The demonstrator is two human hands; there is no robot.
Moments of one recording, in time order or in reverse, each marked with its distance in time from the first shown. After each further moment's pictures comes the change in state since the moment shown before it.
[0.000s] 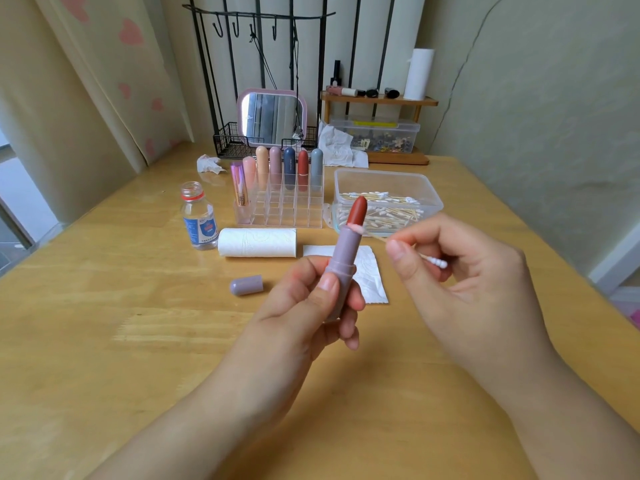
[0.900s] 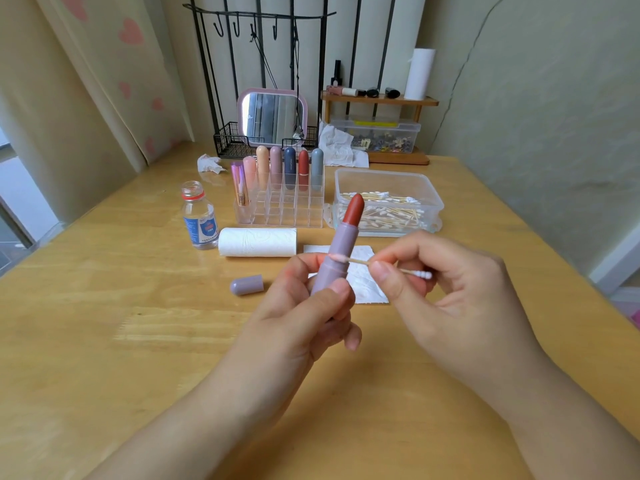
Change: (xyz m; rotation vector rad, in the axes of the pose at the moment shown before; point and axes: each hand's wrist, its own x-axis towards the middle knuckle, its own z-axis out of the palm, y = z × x) left_hand 0.002 0.001 0.000 -0.107 0.026 -0.021; right_hand -0.003 0.000 0.004 0.013 -0.104 -0.013
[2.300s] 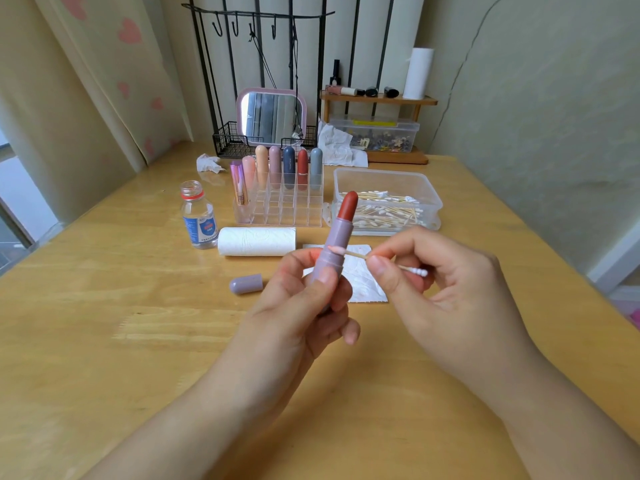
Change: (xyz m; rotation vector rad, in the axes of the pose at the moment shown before) left_hand 0.001 0.001 0.002 -0.067 0.019 -0.011; right_hand 0.000 -0.001 0.002 0.011 0.008 0.021
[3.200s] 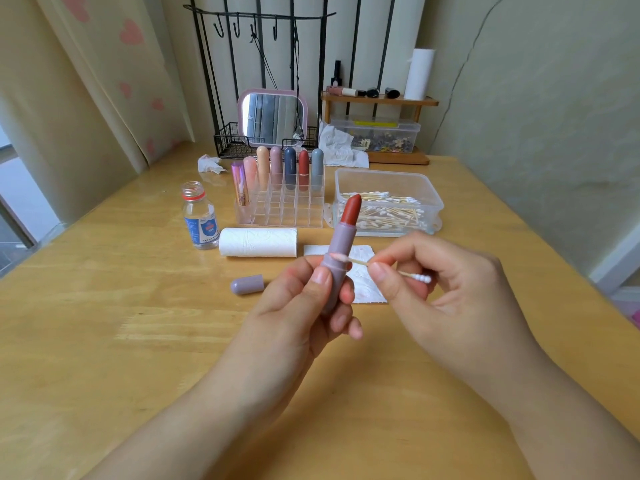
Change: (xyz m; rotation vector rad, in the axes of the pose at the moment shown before) left_hand 0.001 -0.003 -0.002 0.041 0.017 0.018; right_hand -0.001 0.001 -0.002 -0.033 -0.010 -0.011
